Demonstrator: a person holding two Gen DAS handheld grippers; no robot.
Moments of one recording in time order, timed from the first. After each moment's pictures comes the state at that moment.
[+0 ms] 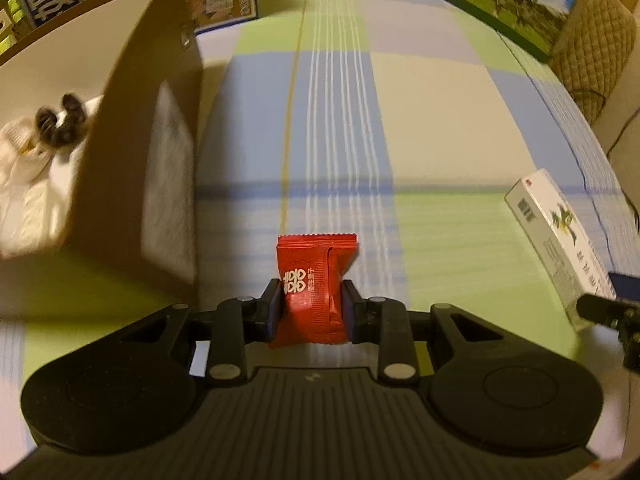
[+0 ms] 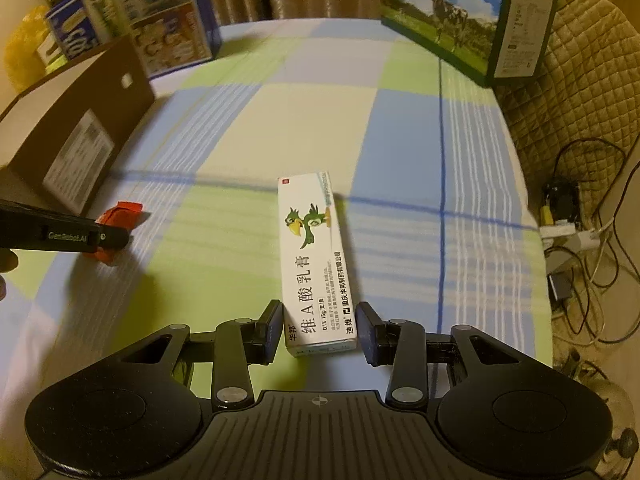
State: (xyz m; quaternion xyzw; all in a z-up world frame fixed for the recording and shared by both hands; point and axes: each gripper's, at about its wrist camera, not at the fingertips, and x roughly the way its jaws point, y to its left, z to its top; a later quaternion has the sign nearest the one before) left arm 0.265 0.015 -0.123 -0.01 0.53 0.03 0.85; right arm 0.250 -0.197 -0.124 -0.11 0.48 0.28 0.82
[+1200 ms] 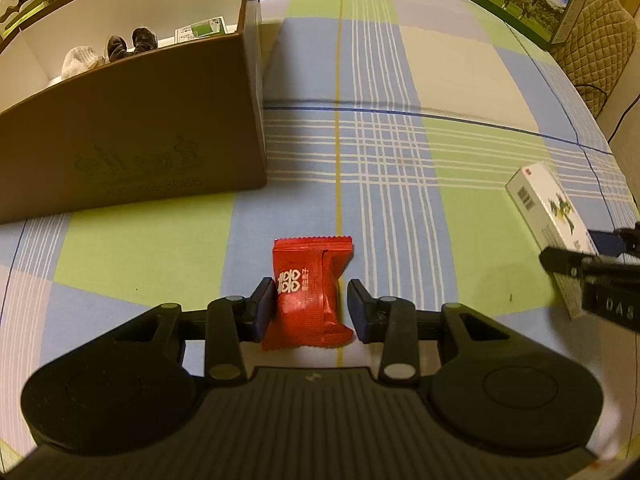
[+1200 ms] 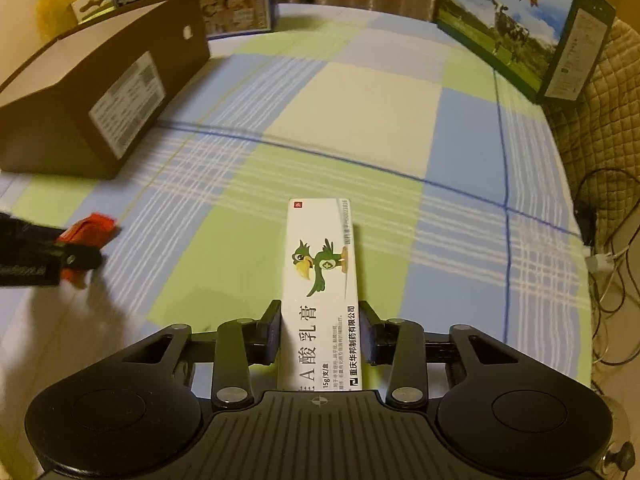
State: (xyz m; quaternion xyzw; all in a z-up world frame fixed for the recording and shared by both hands) left arm 0.184 0.037 -0.120 -0.03 0.53 0.05 0.85; right arm 0.209 -0.160 -0.138 -0.16 0.46 0.31 0.81
